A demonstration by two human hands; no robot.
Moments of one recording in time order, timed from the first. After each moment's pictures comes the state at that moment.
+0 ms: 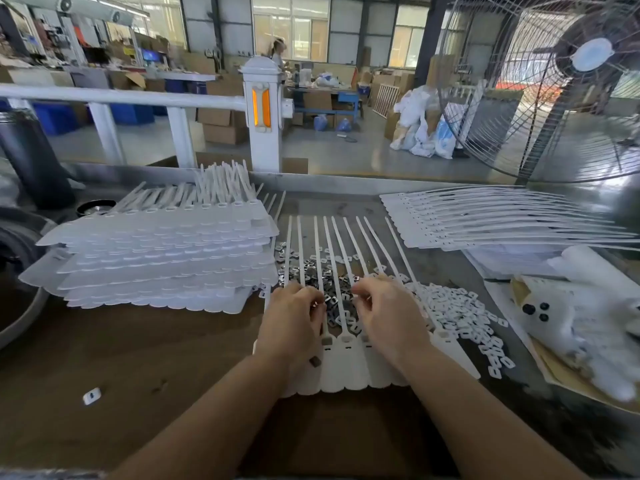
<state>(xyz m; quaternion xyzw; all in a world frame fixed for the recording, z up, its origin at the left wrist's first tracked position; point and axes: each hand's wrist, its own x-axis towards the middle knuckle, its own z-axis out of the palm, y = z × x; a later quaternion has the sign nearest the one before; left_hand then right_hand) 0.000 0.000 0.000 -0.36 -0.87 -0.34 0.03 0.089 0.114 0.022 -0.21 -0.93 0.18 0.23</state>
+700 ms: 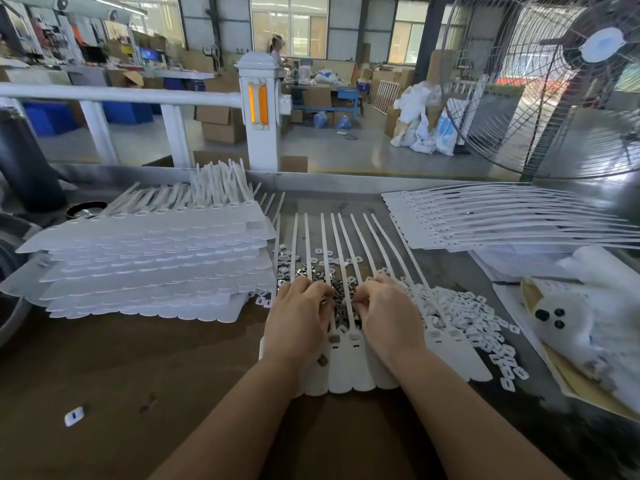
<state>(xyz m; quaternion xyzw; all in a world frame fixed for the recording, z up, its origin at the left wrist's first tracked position) -0.011 0.018 -0.009 -0.38 -0.87 -0.31 0.11 0.069 0.127 0.006 -0.25 -0.92 0.14 0.25</state>
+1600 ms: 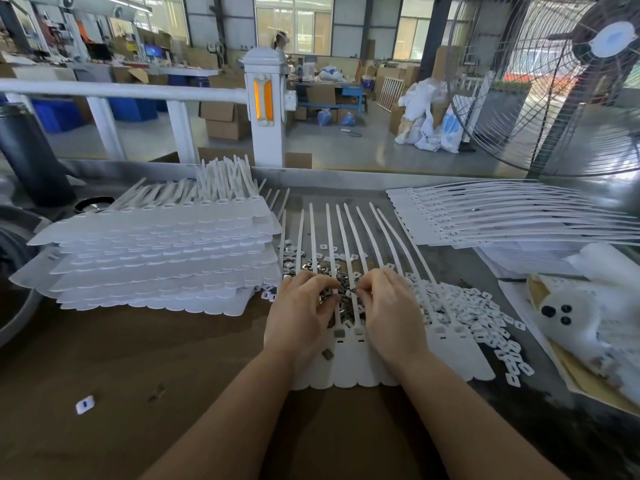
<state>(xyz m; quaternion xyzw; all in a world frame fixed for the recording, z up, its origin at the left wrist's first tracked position) -0.012 0.010 -0.005 -0.38 -0.84 -0.38 0.07 0.074 0.115 0.006 -0.19 -0.91 0.14 0.34</state>
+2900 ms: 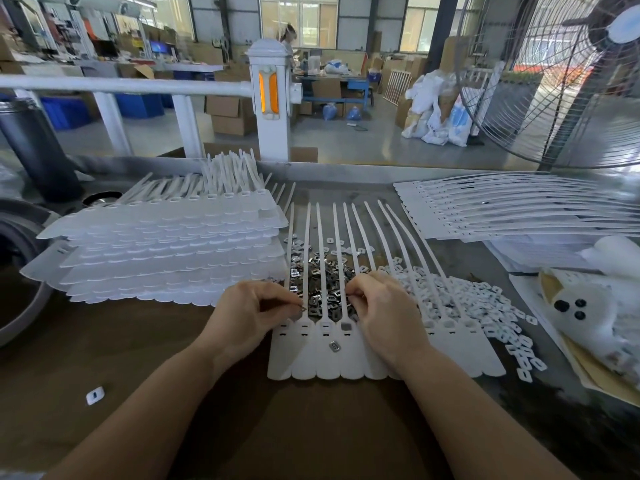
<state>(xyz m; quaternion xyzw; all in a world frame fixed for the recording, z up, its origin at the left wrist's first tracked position) -0.031 -0.061 0.020 -0.35 -0.78 -0.51 -0.12 0.072 0.112 0.001 -0.14 -0.94 0.17 0.28</state>
